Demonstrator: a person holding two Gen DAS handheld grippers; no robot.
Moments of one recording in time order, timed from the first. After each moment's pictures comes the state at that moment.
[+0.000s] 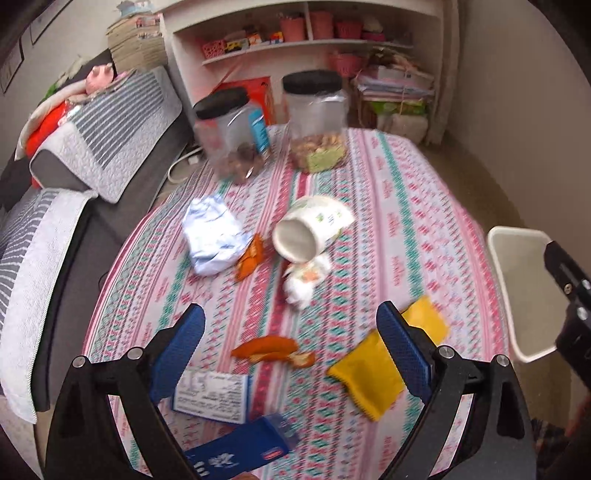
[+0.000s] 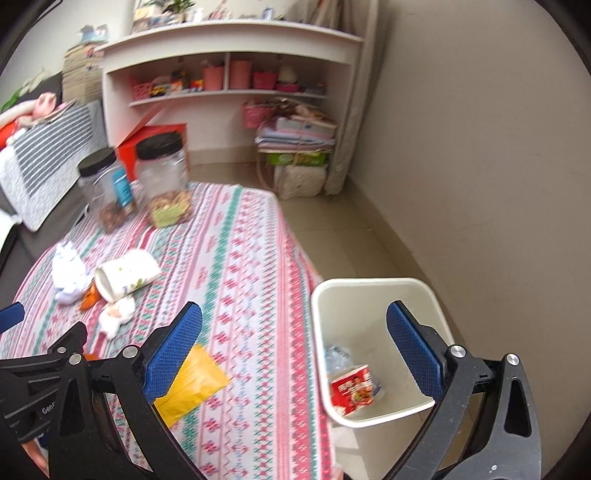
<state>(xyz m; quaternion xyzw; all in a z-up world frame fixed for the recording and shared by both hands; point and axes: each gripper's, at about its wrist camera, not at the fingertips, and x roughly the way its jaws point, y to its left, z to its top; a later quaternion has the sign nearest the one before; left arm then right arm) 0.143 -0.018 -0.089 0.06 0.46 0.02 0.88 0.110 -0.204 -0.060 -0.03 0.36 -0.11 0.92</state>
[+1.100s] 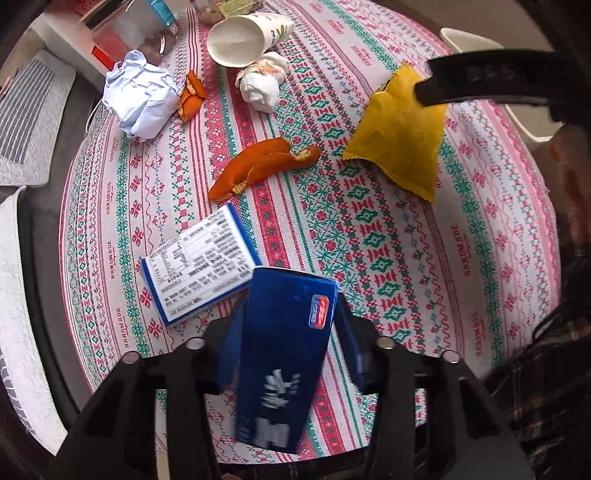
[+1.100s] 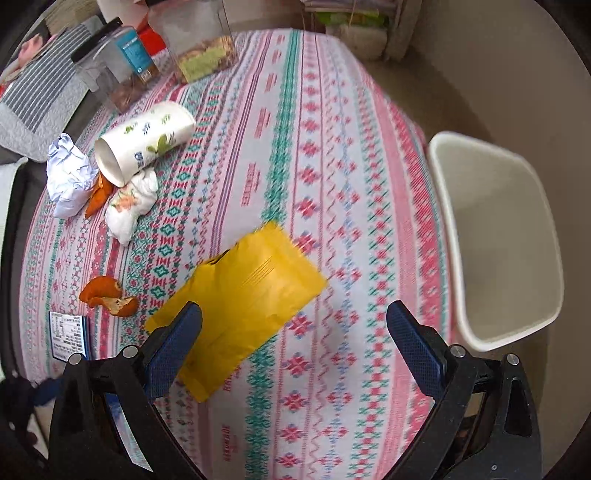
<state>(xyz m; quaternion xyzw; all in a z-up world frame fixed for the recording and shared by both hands) 0.088 0.021 -0.172 0.19 0.63 -0.13 0.74 0.159 -0.164 -0.180 0.07 0.60 -0.04 0.80</state>
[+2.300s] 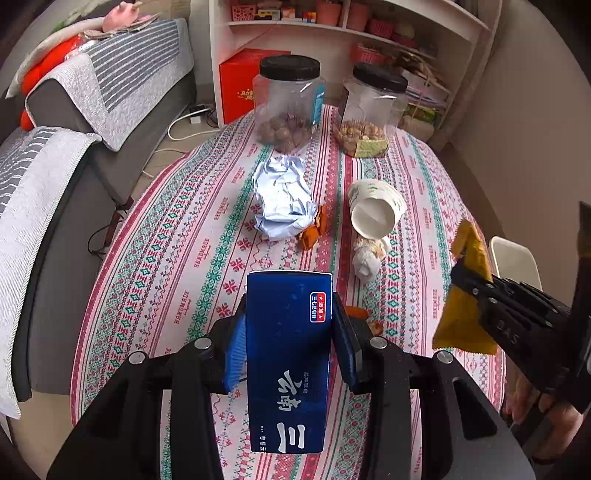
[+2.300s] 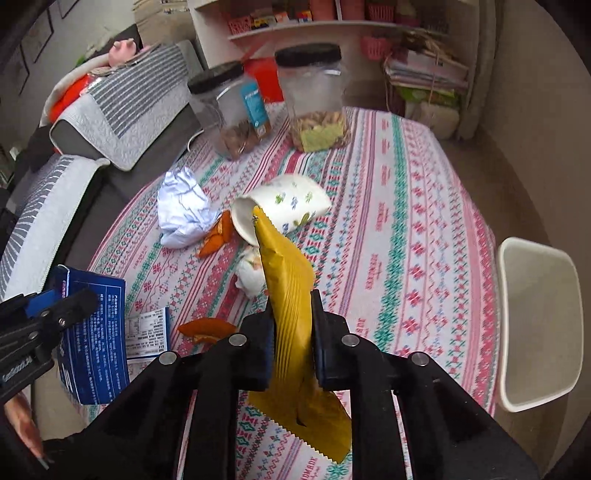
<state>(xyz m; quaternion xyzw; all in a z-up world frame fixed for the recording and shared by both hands) 0.135 0.104 -0.085 -0.04 0.49 -0.02 0.87 0.154 -0.105 -0.107 0.03 0.46 0.09 0.88</state>
